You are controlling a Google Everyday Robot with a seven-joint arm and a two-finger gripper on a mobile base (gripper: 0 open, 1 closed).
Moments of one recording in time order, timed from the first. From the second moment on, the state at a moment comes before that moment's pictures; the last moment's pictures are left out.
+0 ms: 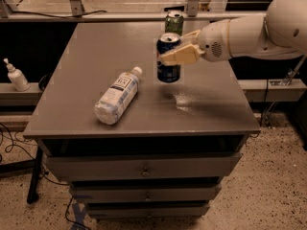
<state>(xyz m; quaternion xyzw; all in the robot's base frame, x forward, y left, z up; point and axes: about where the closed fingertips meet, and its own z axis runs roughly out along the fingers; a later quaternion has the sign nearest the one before) 0.621 -0.059 0.939 -0.45 0.70 0.29 0.47</state>
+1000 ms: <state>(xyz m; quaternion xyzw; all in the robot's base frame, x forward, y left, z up) 0.609 -0.020 0.909 -0.45 0.68 0.34 0.46</state>
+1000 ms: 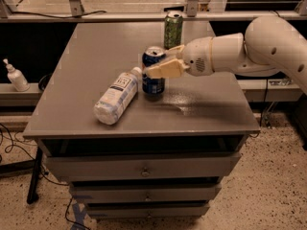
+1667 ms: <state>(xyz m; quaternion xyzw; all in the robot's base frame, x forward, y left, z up) 0.604 -0.010 0.899 -0.46 0.67 0.35 0.47</state>
